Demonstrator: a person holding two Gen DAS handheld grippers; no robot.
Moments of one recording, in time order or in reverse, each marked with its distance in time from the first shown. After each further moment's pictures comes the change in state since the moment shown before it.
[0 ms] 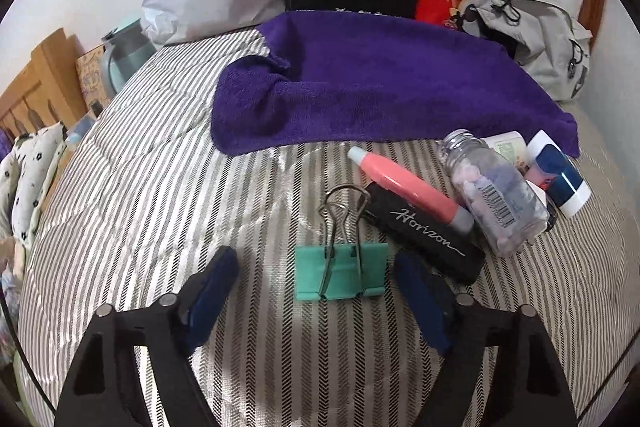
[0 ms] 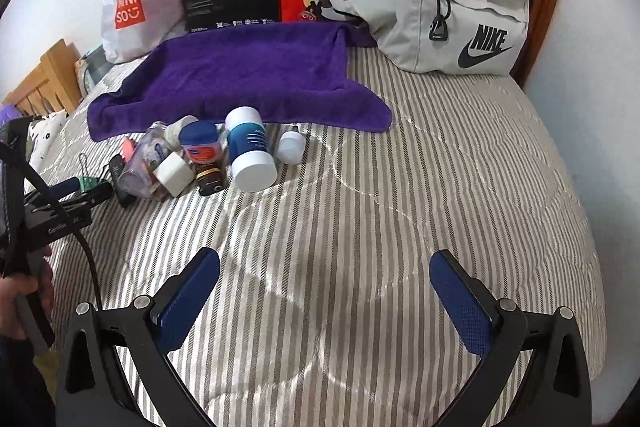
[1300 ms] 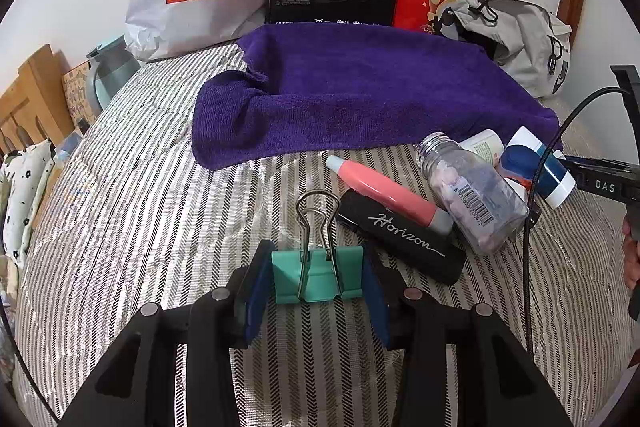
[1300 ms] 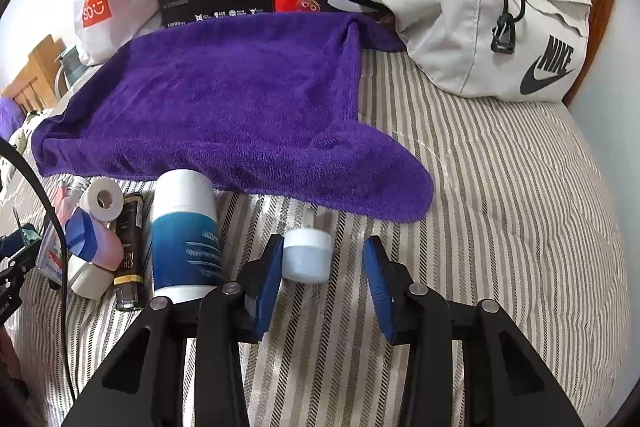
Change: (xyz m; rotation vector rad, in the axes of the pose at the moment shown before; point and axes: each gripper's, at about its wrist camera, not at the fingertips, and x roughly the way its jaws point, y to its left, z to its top) left arm -0.004 -0.004 0.000 0.034 -0.036 -0.047; right arm 0.105 -0.008 0.069 -0.050 0.005 0.034
